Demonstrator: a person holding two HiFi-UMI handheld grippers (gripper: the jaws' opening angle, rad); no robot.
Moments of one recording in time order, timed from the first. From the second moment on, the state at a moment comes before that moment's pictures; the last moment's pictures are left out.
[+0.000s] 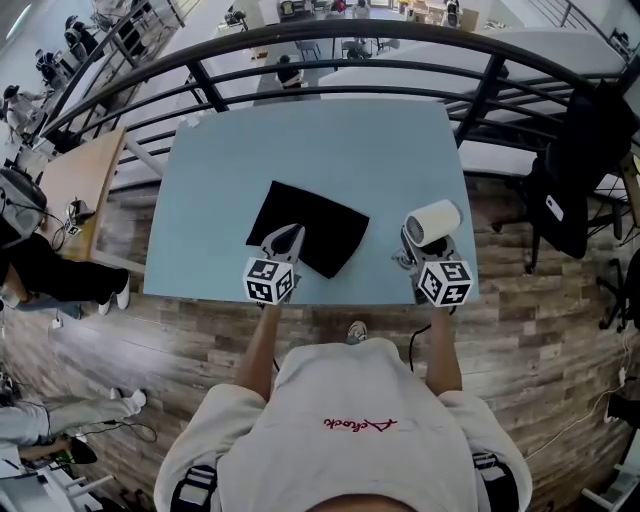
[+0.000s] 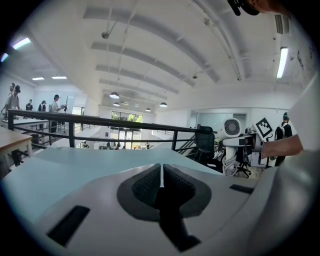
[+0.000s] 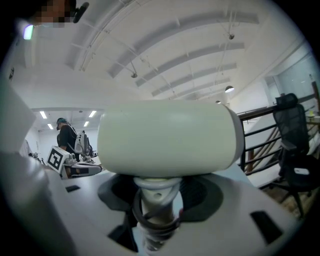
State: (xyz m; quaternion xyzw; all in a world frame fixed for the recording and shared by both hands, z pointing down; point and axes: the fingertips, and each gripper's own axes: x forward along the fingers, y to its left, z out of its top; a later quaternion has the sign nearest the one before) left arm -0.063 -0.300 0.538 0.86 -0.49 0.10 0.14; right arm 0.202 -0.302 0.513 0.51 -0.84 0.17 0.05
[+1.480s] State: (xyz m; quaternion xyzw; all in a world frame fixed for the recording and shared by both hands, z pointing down) left arm 0.040 -0.293 0.707 0.88 -0.29 0.33 0.17; right arm 0.193 -0.278 0.571 0.53 -0.82 0.20 0.10
